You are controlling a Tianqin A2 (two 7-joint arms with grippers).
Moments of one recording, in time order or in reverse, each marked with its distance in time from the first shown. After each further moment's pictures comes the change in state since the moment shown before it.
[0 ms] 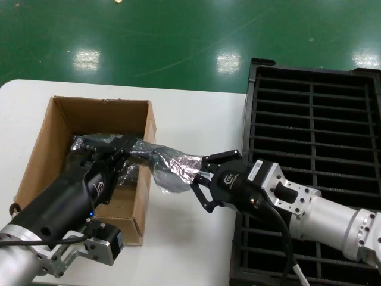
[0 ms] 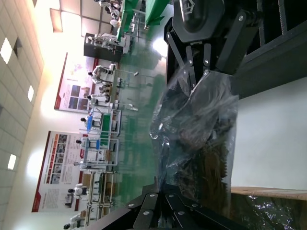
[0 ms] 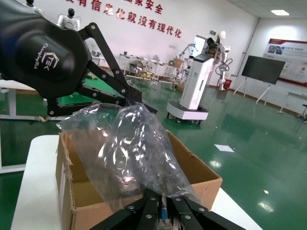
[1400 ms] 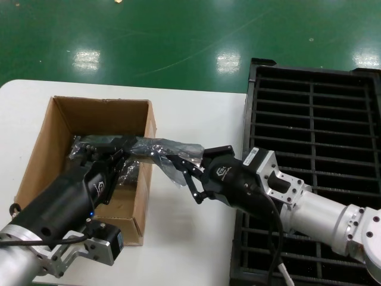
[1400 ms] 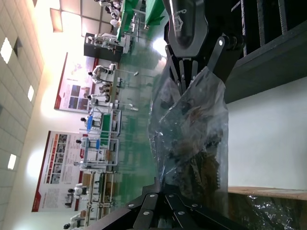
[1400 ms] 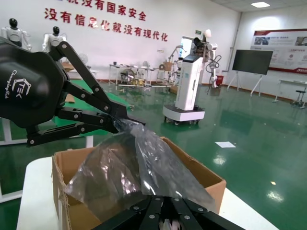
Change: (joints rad) left arm 0.000 0.000 0.000 0.000 0.000 0.000 0.000; right arm 0.020 -0.058 0.008 -0.041 -0.010 0.009 0.107
